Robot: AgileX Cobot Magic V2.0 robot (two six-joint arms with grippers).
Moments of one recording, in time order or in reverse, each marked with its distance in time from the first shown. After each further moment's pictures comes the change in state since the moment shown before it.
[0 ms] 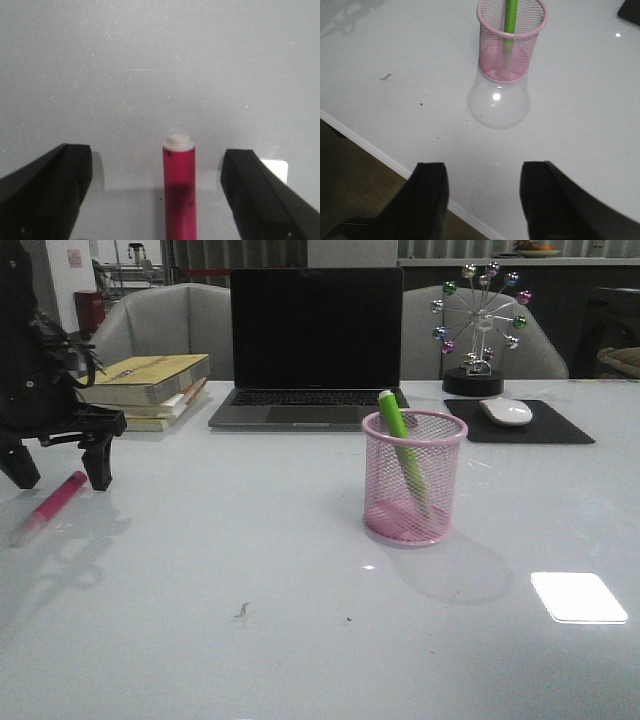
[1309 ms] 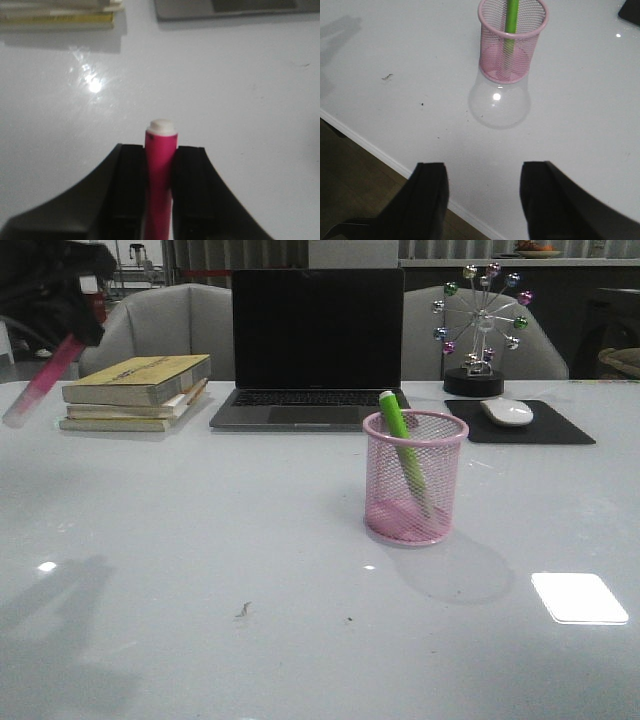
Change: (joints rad) left arm -0.100 -0.587 0.442 -0.257 -0.358 0.248; right arm 0.000 0.000 0.000 0.000 0.000 0.000
